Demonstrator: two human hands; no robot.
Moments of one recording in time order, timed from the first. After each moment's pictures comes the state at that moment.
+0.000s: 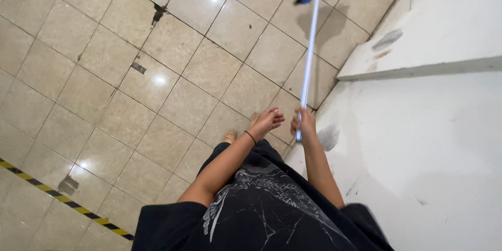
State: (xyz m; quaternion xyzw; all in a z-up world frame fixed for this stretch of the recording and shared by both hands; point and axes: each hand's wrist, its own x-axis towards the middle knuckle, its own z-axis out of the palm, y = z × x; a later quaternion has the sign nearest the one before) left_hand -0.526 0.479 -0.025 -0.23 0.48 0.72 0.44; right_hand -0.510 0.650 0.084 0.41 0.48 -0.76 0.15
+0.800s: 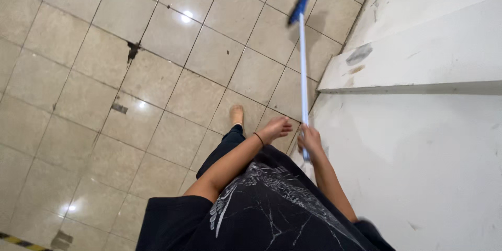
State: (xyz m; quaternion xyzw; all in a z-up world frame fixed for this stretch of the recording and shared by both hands) left_hand -0.671 0.570 -0.018 -0.16 0.44 0.67 0.58; right_hand -0.590 0.710 0.095 0.48 0.54 -0.67 0.17
